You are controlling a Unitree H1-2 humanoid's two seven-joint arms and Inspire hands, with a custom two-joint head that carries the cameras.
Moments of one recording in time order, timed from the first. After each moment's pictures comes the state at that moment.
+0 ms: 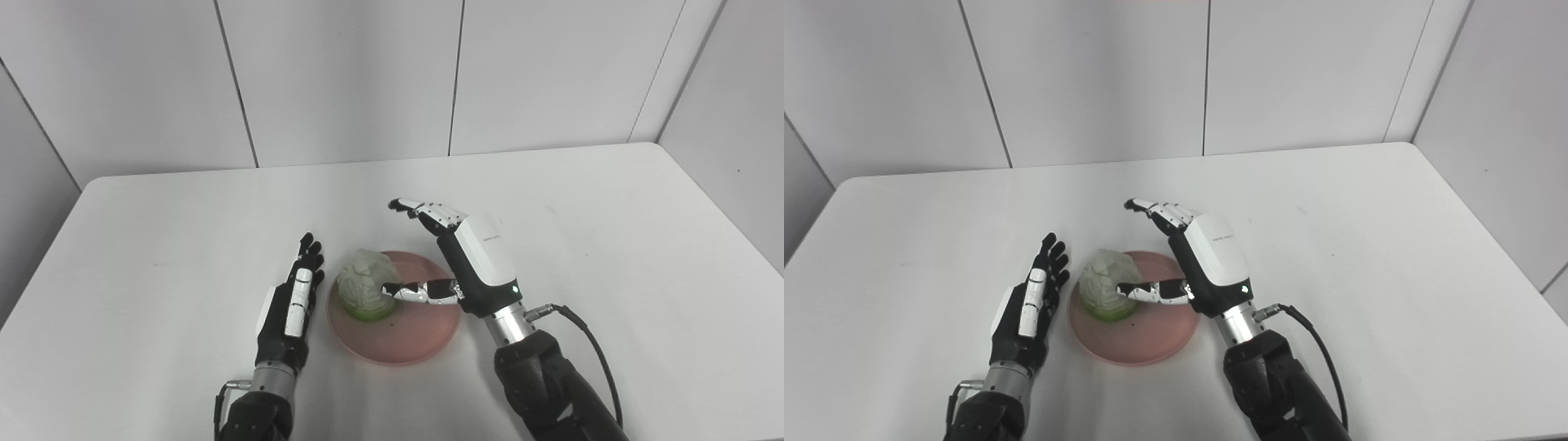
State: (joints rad) left arm -0.13 -0.07 -0.08 0.09 -0.05 -0.02 -0.07; right arm -0.29 -0.13 0.29 0.01 -0.73 -0.20 -0.19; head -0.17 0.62
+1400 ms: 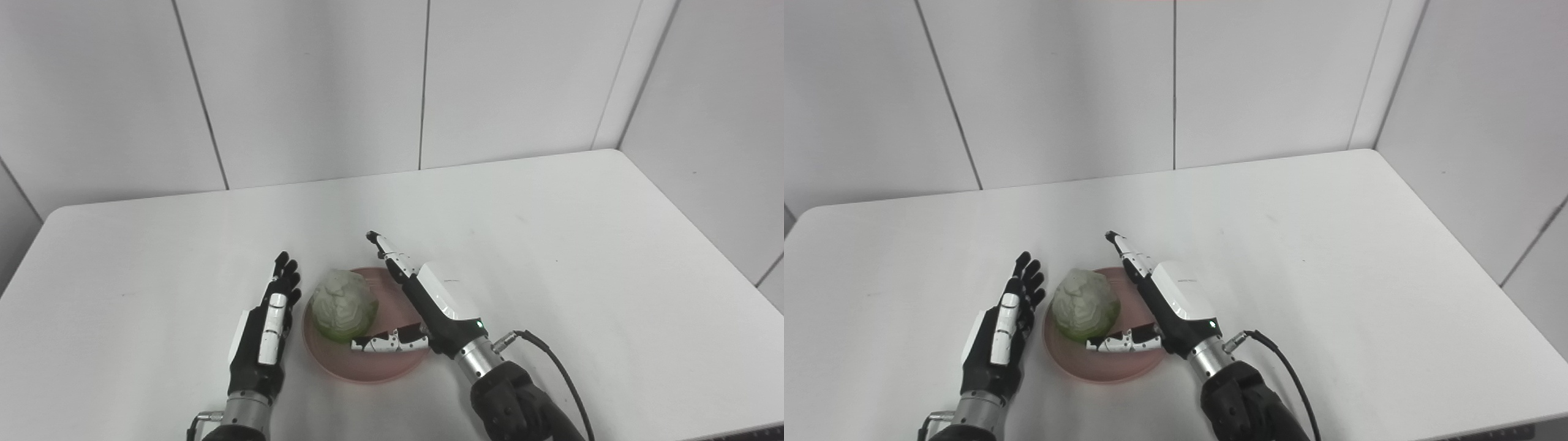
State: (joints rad) left arm -0.12 -0.04 -0.08 0.08 -0.08 -0.06 -0.11; right arm -0.23 -0.09 0.27 0.01 -0.67 -0.12 -0.05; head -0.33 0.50
